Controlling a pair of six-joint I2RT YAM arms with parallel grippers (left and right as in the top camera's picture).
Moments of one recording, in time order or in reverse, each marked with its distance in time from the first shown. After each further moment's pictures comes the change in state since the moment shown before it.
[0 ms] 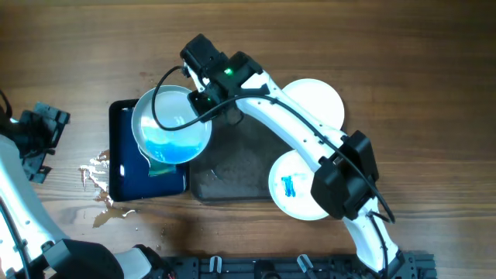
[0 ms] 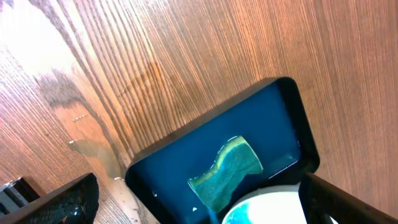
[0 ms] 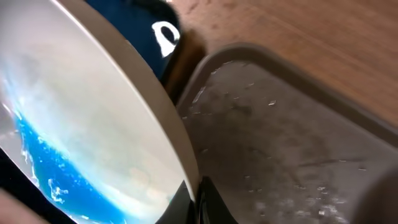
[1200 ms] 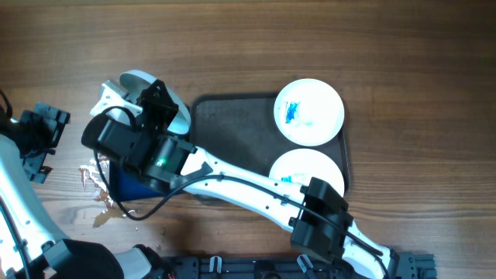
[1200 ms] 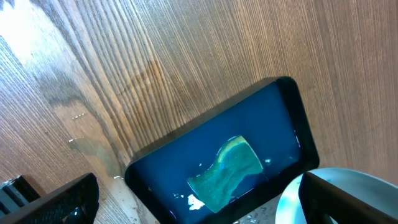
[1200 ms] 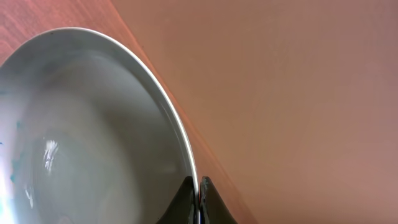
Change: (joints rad) left arm 0.001 0.000 0.000 -0.002 0.000 -0.008; right arm 0.407 0.002 0.003 0.525 1.181 -0.671
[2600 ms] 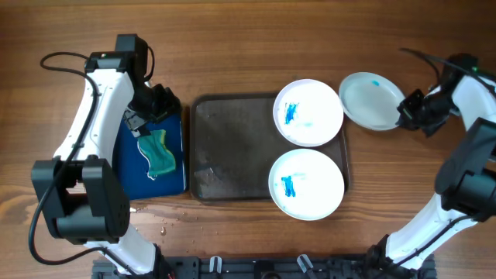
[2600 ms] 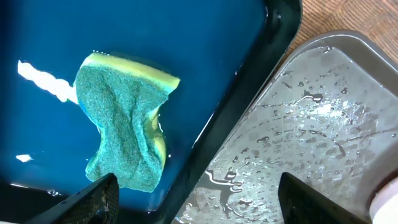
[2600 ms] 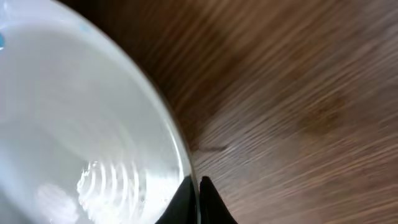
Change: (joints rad) left arm -0.647 0.333 0.001 0.093 -0.002 0.024; right arm -1.606 -0.233 -0.714 -0.418 -1.315 0.927
